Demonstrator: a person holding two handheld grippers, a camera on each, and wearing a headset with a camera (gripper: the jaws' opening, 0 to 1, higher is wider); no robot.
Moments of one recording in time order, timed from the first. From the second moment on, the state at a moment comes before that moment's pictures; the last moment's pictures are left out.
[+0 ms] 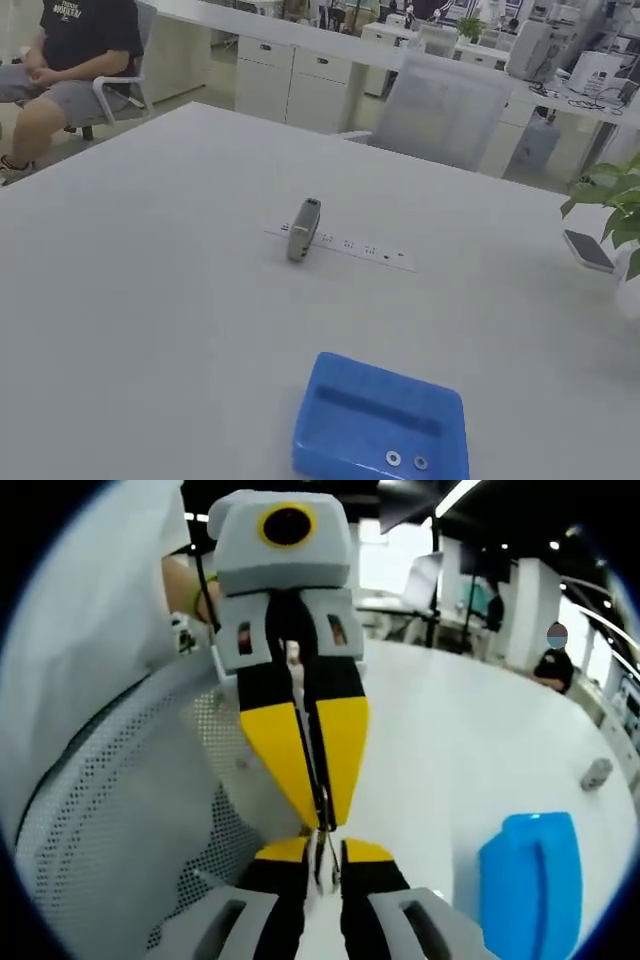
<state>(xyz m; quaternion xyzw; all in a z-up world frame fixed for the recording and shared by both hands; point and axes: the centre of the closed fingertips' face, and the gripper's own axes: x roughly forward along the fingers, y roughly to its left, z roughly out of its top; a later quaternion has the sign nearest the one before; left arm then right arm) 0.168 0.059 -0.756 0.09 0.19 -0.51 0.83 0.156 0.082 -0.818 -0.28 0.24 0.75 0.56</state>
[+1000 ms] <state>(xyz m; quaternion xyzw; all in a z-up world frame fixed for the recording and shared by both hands) 0.218 0.099 -0.723 -0.05 0.14 -0.37 0.92 0.265 0.046 -0.795 -0.08 0.28 0.59 0.75</state>
